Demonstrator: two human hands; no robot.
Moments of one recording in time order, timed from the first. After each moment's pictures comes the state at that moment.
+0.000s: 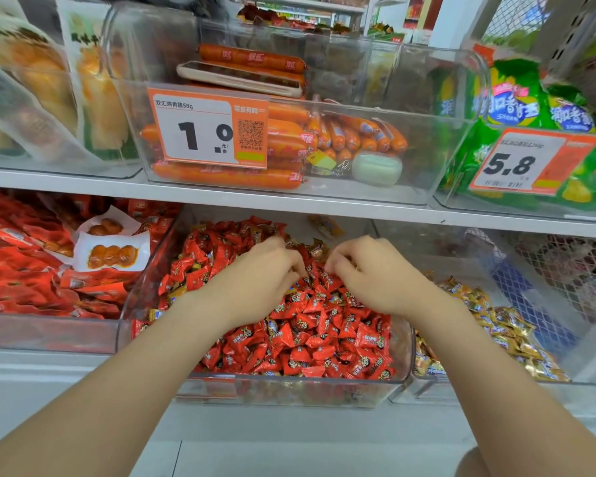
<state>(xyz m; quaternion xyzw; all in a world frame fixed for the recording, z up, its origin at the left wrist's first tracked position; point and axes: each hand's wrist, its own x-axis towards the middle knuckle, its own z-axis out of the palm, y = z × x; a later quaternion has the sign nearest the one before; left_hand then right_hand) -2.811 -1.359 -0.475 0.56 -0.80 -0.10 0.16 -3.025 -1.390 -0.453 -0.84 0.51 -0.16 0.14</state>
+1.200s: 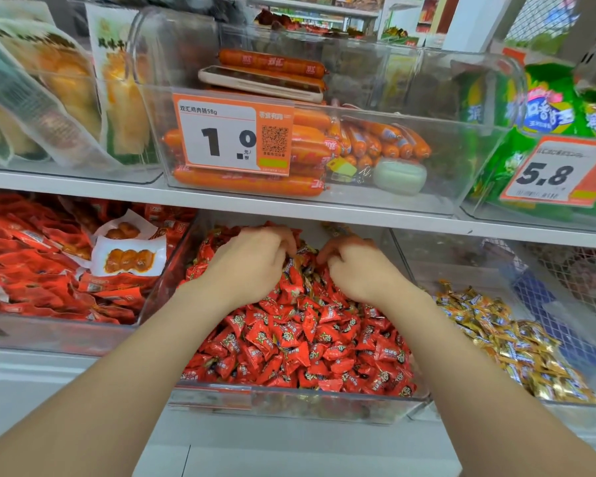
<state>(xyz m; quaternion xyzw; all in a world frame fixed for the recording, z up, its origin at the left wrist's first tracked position) -2.780 -1.384 -0.474 0.63 -0.74 -0.08 0.23 -2.980 -1.426 -0.469 -0.80 0.56 -0.12 0.18</state>
